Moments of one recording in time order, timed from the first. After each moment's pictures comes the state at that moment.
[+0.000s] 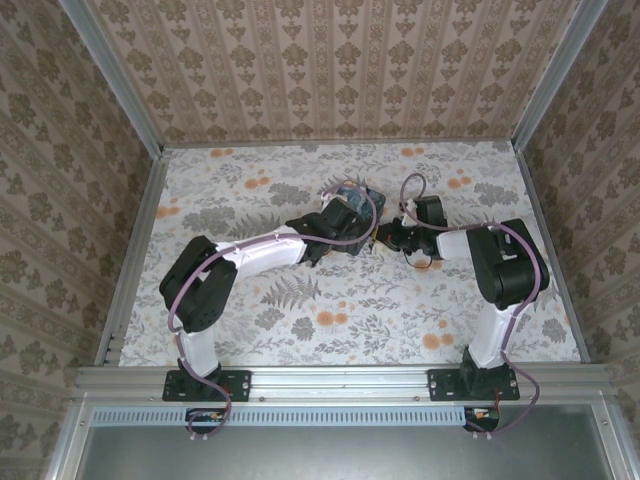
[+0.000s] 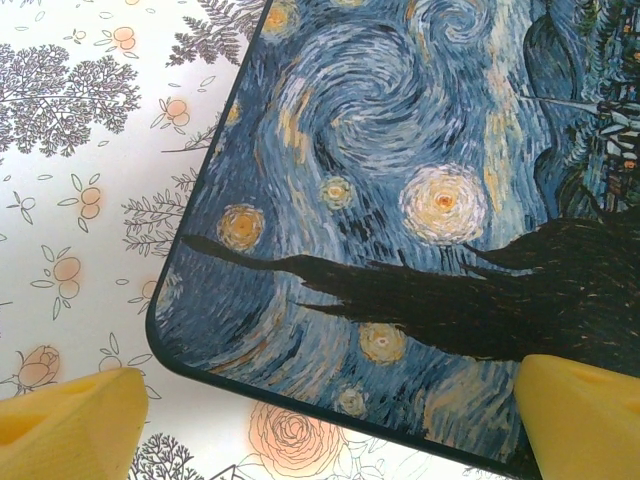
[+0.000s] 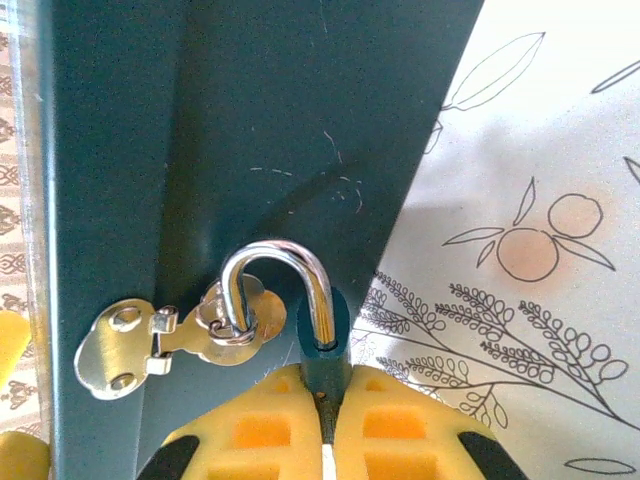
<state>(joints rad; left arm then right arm) -0.88 1.85 1.26 -0.33 -0.36 -0.44 0.16 1.87 0.84 0.25 -0.63 0.71</state>
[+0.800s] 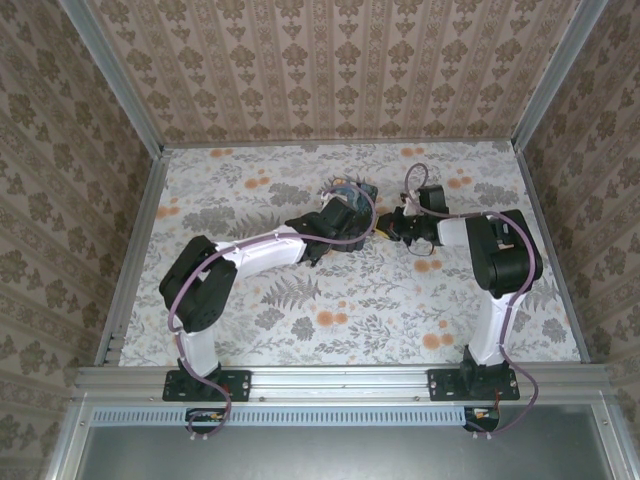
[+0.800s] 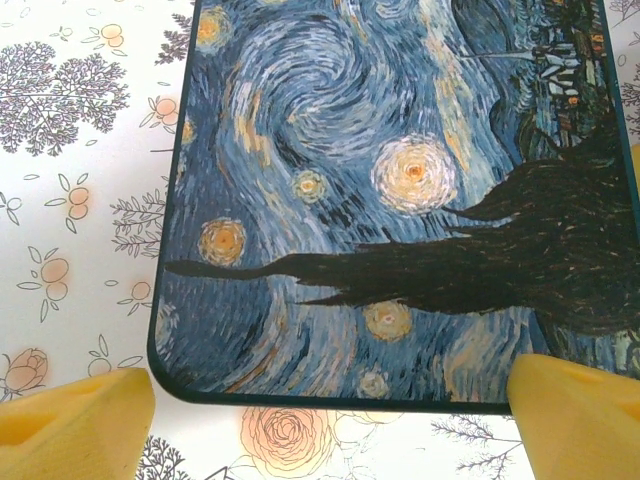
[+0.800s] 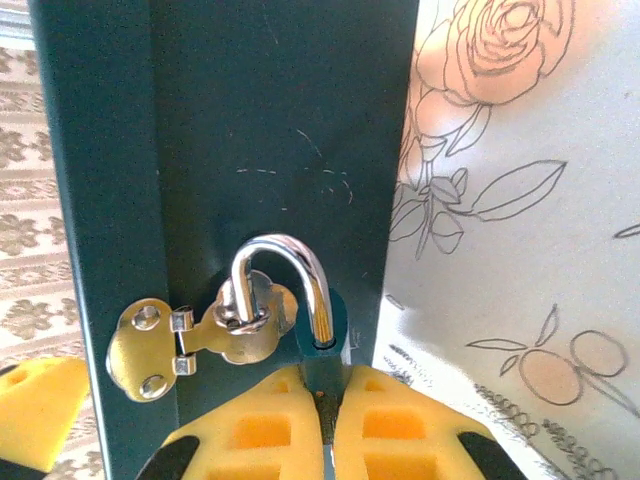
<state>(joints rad) -0.87 1.85 1.26 -0.32 -0.34 -0.44 0.11 1.97 1.00 0.14 -0.73 0.72</state>
